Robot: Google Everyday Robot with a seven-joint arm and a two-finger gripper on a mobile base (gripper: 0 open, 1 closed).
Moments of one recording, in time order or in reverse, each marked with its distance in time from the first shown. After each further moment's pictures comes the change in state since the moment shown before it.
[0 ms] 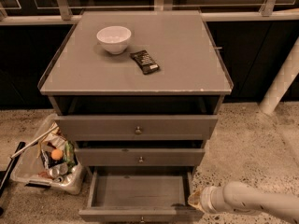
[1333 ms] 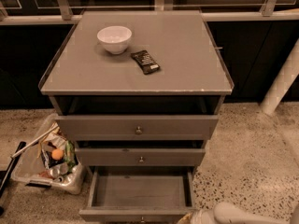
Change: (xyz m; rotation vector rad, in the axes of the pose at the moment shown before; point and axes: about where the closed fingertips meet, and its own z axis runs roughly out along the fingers) arm 0.060 0.090 0.122 -0.206 -0.116 -0.006
